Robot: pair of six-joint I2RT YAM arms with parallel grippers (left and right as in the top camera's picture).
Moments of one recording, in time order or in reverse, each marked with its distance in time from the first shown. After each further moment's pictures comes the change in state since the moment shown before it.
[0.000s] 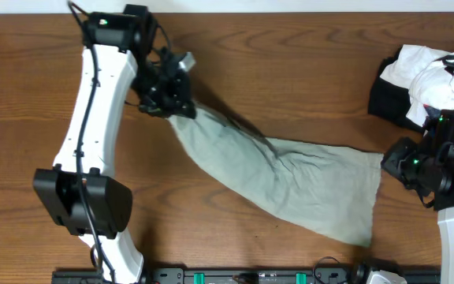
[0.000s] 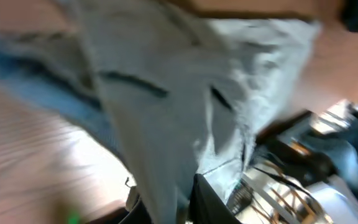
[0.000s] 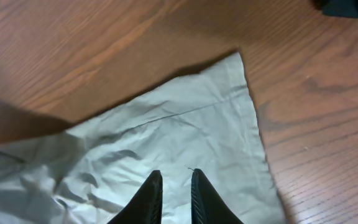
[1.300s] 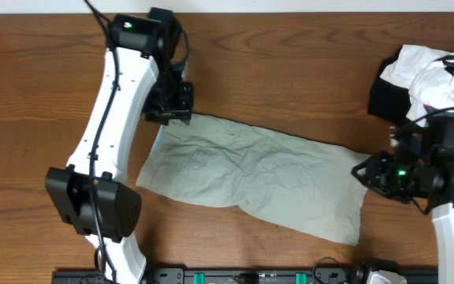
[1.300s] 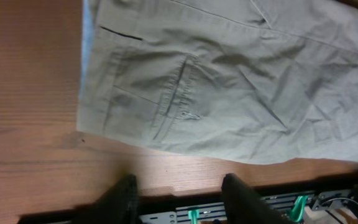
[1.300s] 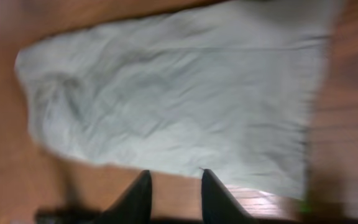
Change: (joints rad) left arm -0.124 0.000 -0.007 0.001 -0.382 -0.214; right arm 0.056 0.012 -0.044 -0.114 -0.300 -0.166
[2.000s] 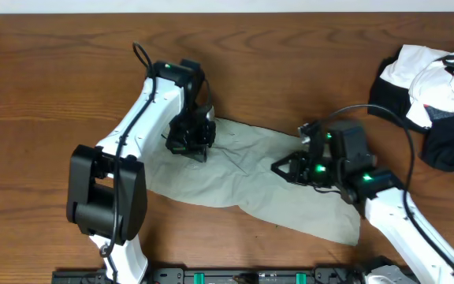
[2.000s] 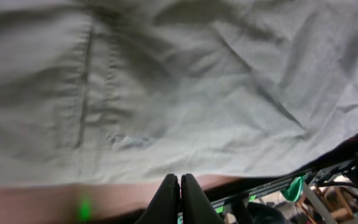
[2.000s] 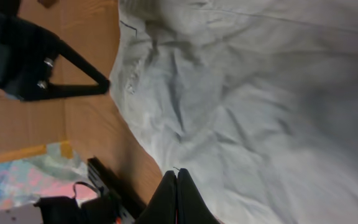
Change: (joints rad) left arm -0.070 0.000 -0.495 0.336 0.218 0.043; right arm 0.497 0.173 -0.401 0.922 -0.238 0.379
